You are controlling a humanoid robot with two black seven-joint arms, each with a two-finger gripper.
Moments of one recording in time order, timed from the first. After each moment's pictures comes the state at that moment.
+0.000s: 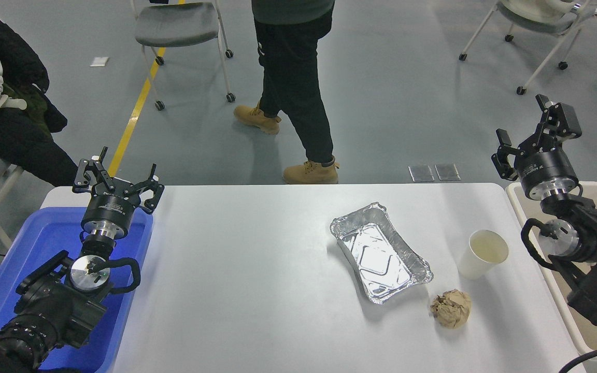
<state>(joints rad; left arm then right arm) -0.66 0.17 -0.94 -0.30 -0.25 -0.68 -0.31 0.62 -0.41 0.86 0.69 -0.26 0.13 0.47</state>
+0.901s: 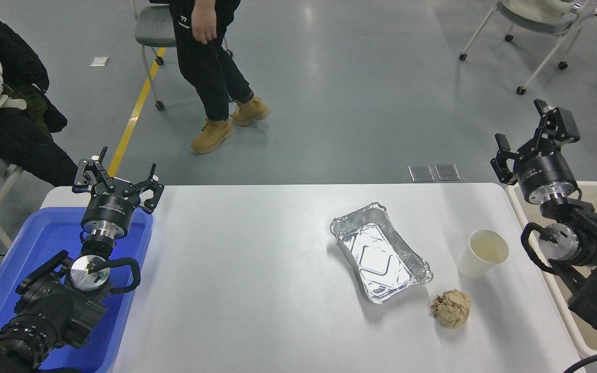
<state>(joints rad) -0.66 0.17 -0.94 -0.30 -0.25 -0.68 -0.31 0.61 -0.42 0.85 0.69 -0.26 0.13 0.47</state>
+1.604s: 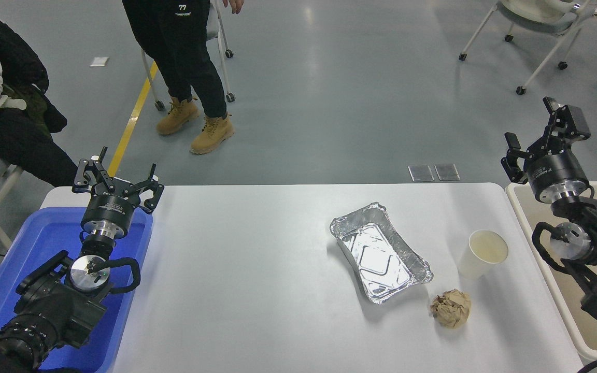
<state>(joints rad) -0.66 0.17 -0.94 -0.30 -0.25 -0.68 -0.31 0.62 -0.46 0.81 0.69 -0.26 0.13 0.47</state>
